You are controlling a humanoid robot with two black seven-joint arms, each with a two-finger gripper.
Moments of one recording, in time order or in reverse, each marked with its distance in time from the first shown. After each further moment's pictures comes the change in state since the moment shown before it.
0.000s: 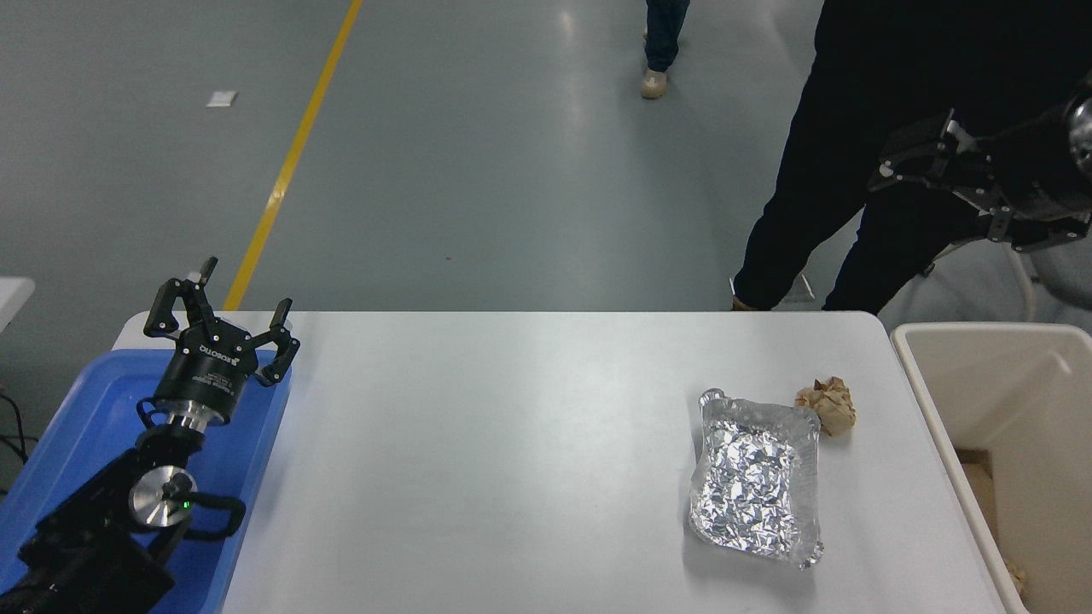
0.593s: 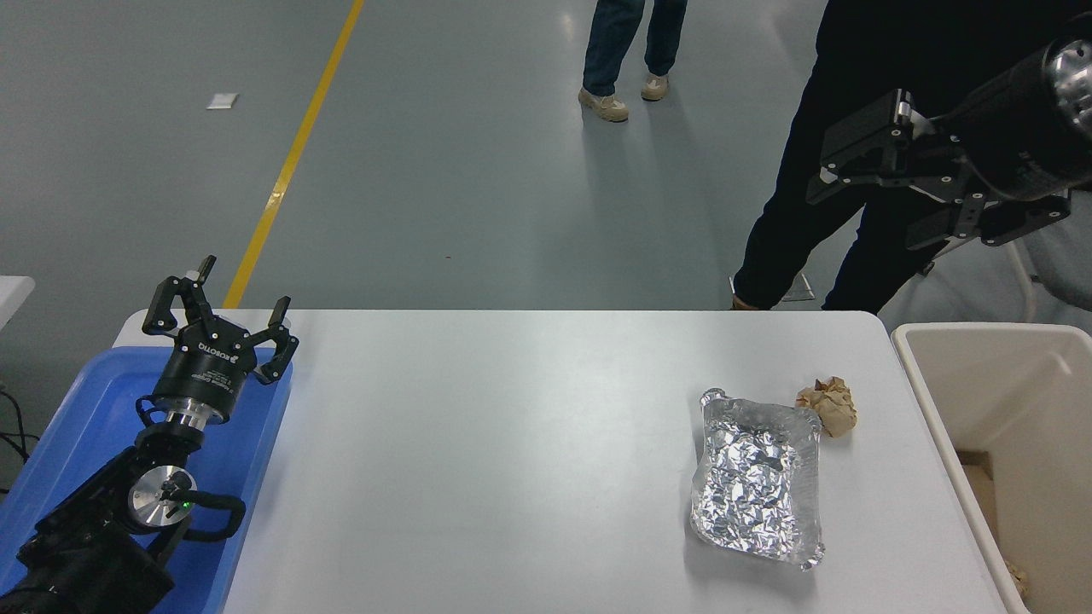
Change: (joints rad) left arm 0.000 0.000 -0.001 0.000 0.000 0.000 0.000; right arm 0.028 0.101 -0.033 0.050 0.046 0.109 0.001
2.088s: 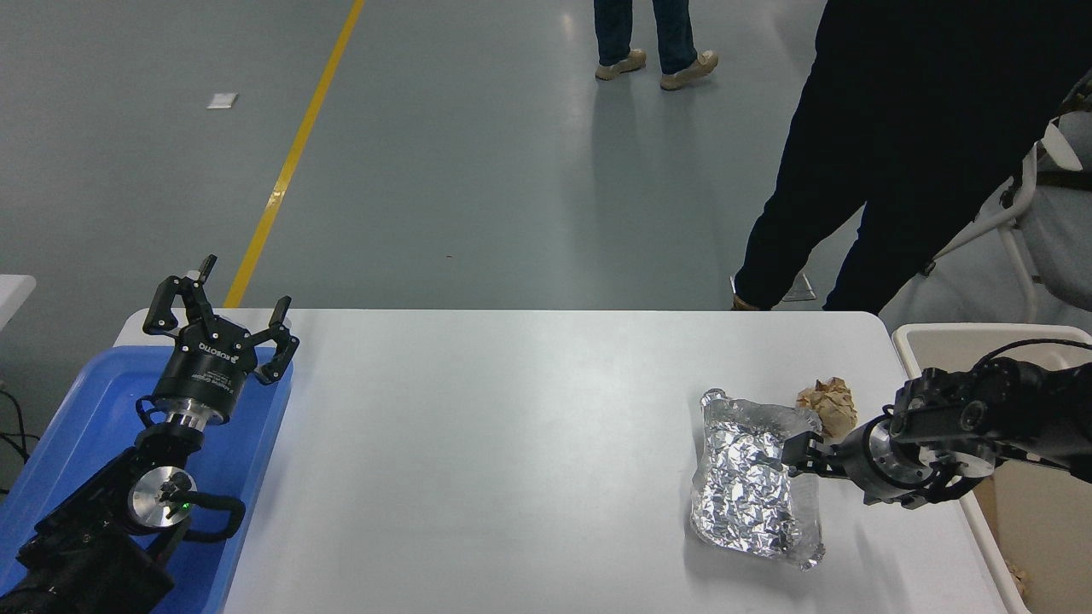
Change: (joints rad) left arm 0.000 0.000 0.000 0.000 0.000 0.000 0.000; right arm -1.214 0.142 0.349 -0.483 -0.265 -0.522 0.003
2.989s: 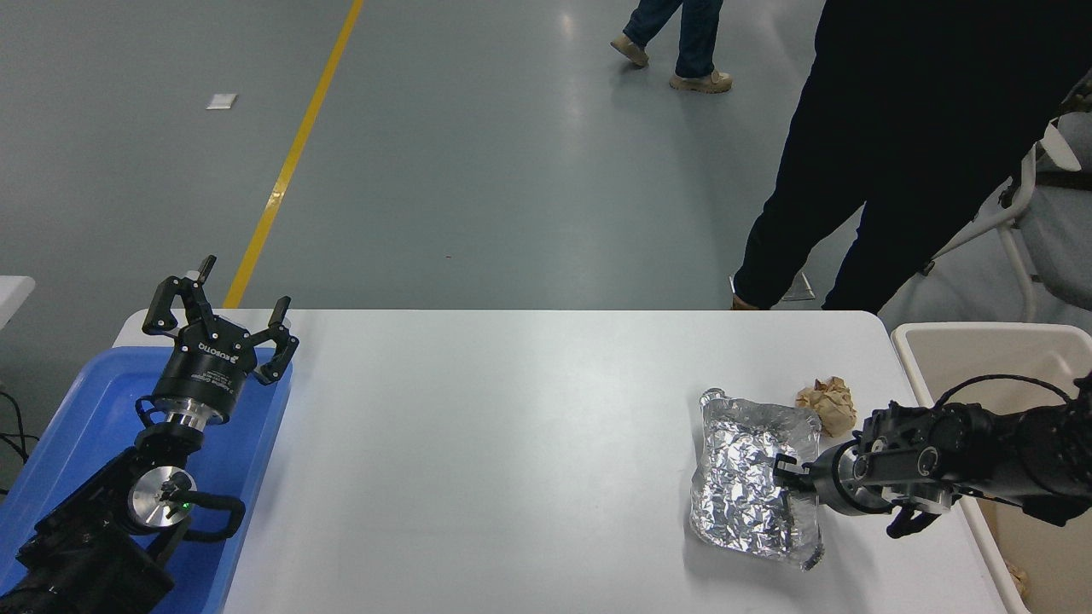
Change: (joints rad) left arm 0.000 0.000 0.000 0.000 0.000 0.001 0.000; right arm -0.091 0.058 0.034 -0.051 -0.072 -0.138 0.009
